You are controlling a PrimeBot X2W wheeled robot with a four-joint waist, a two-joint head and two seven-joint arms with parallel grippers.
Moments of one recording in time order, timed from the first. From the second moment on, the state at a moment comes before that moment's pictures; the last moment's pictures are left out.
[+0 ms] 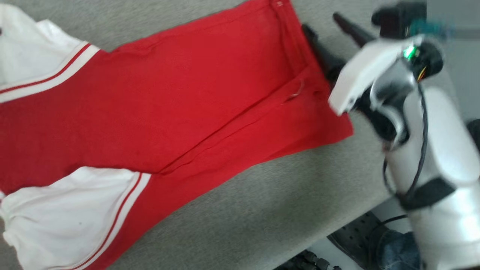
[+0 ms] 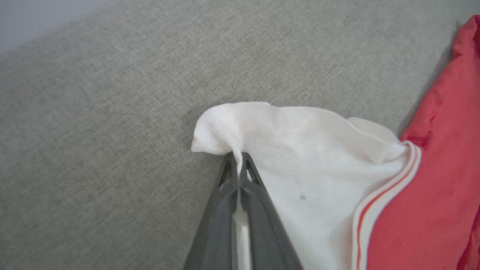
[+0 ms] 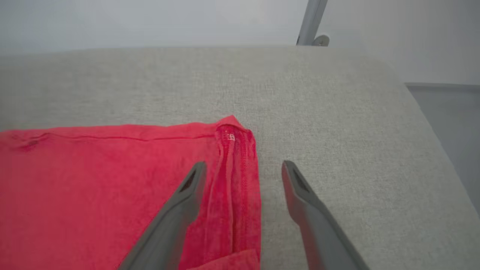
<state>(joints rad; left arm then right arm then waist) -1.36 1.11 -1.10 0.42 -1.40 -0.13 0.66 -0.76 -0.10 0.21 0.28 0.39 0.13 0.32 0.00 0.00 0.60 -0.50</state>
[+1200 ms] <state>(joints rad) -1.33 1.00 -1.14 0.07 -1.52 -0.13 0.26 -0.98 -0.25 0.23 0.54 0.47 0.13 0.47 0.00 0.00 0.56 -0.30</state>
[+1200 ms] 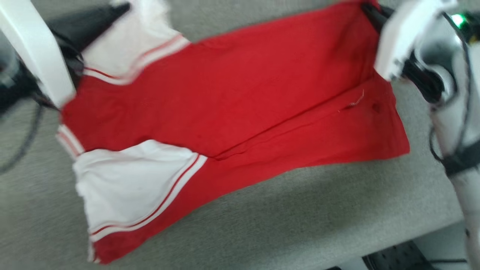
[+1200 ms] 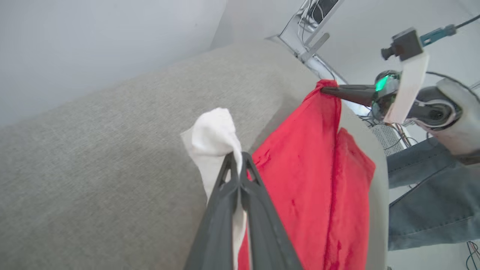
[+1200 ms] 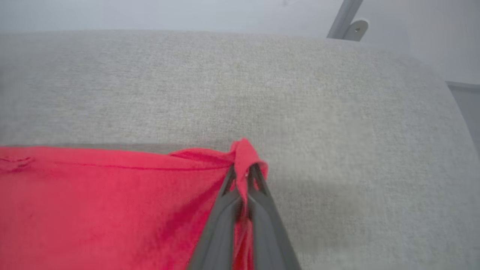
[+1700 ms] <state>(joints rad) -0.89 1.11 -1.25 -0.21 -1.47 -0.13 -0.21 -0.35 -0.40 0.00 0.00 0.50 0.13 0.58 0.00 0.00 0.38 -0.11</state>
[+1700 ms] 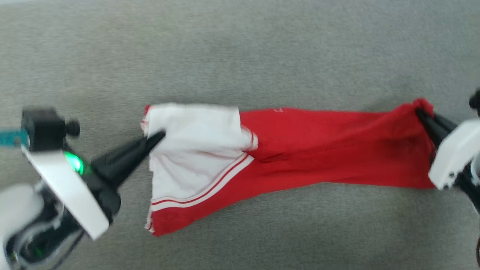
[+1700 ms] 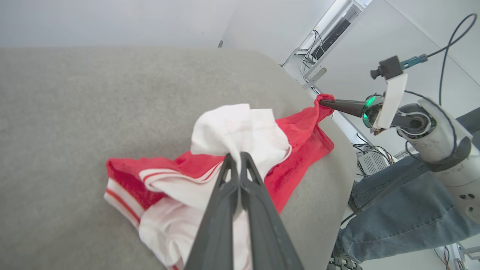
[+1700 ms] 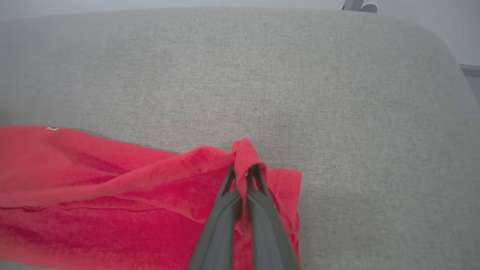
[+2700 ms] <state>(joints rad) -0.59 0.89 -1.10 0.10 -1.31 -0.13 -0.26 -0.26 -0.23 -0.21 0.06 0.46 0.13 0.57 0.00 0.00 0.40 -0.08</state>
